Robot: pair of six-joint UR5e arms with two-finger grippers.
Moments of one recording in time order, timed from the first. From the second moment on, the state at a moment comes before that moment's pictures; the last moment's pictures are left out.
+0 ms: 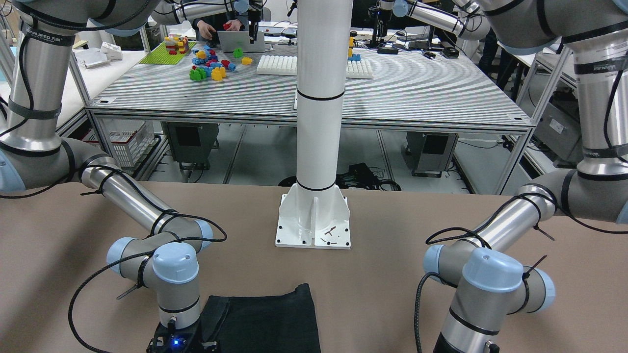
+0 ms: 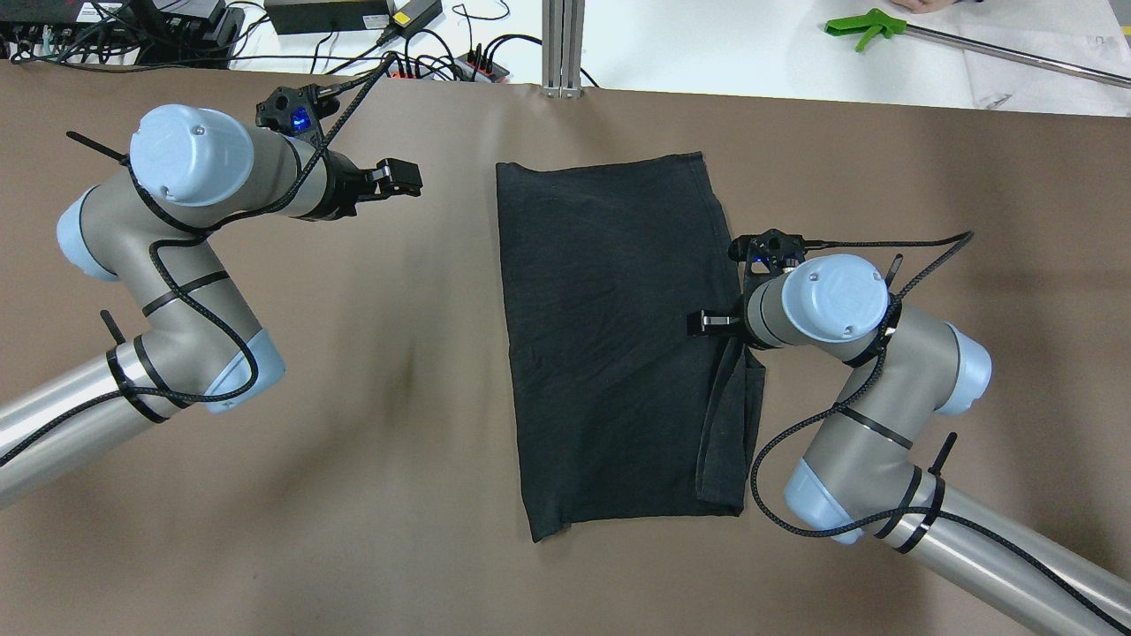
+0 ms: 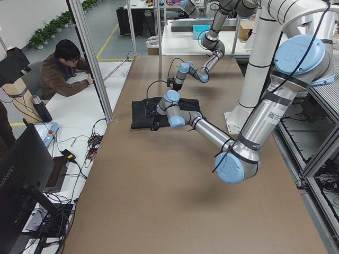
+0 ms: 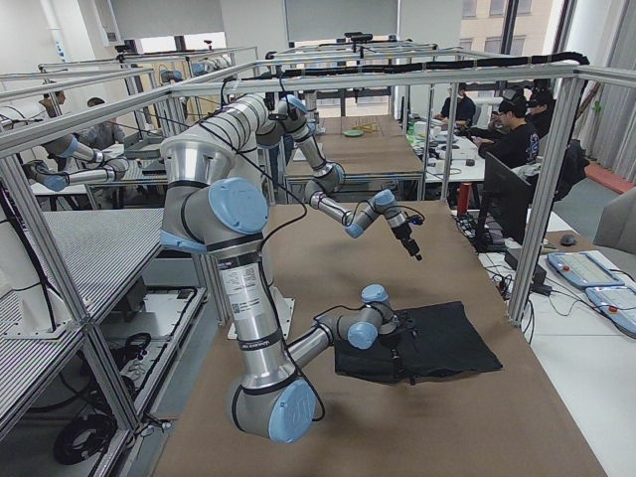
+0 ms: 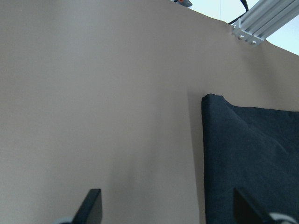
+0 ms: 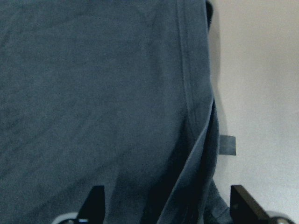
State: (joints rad) left arm -0.84 -2.15 -1.57 -2.12 -1.78 -1.36; right arm 0.65 -1.15 1.63 -1.23 1.69 1.08
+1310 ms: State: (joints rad) left arm -0.84 -2.15 -1.57 -2.12 -1.77 -1.37; right arm 0.64 -1.20 1.69 -1.31 1.69 1.07
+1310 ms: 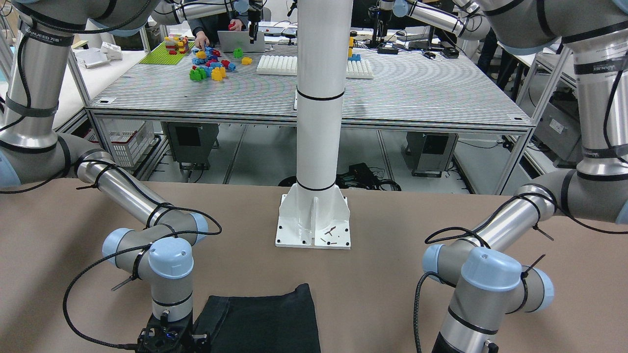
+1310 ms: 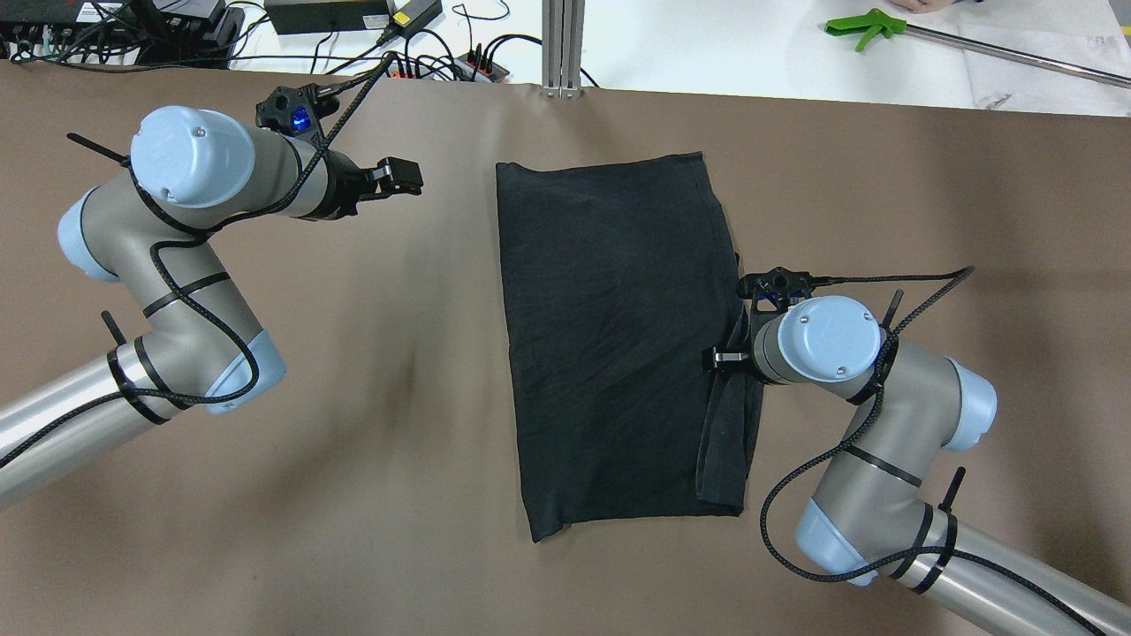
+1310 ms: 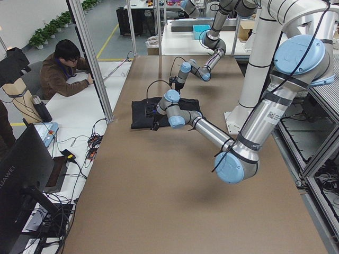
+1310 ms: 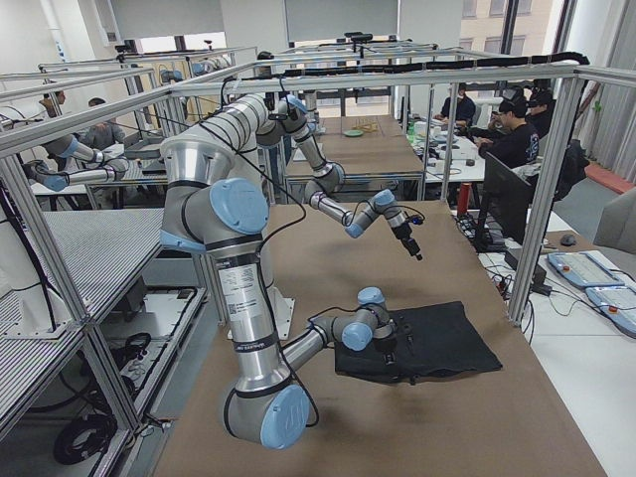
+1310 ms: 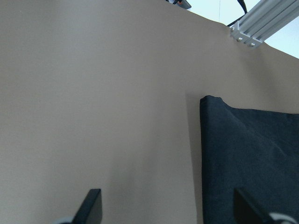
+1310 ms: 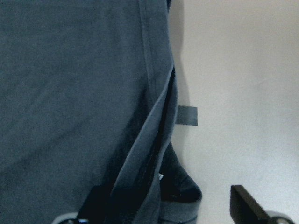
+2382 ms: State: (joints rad) left arm -0.84 -2.17 -1.55 -2.12 -1.77 -1.36; right arm 0.65 -1.20 1.67 -1.31 1.69 1.05
